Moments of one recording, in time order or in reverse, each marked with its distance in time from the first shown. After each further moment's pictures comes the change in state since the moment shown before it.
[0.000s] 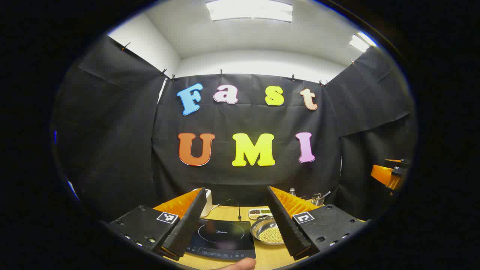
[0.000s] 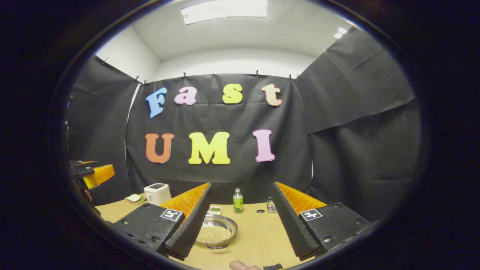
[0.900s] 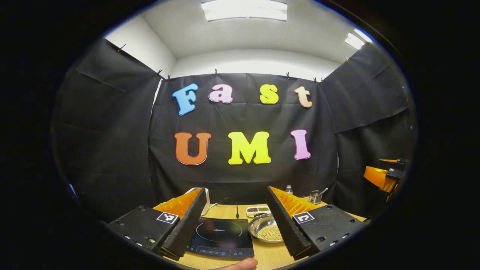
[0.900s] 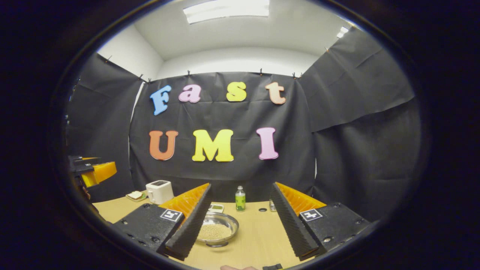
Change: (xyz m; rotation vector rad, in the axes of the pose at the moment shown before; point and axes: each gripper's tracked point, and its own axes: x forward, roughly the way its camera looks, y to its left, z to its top) left arm -0.008 -0.013 -0.014 0.016 0.013 -0.031; right arm 0.003 0.007 -0.023 -0.007 0.017 0.054
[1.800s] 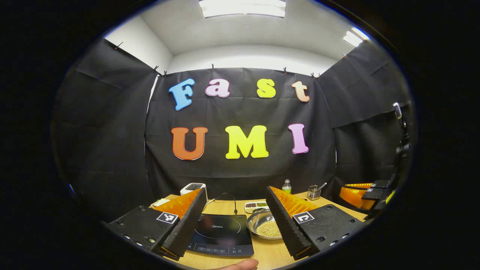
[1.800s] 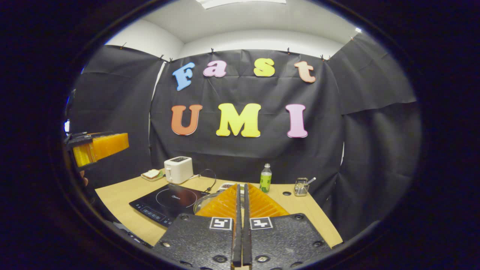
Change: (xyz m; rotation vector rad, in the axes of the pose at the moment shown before) left arm 0.005 0.001 -0.018 -0.001 0.033 -0.012; right arm 0.039 0.065 -0.090 -0.070 0.199 0.166
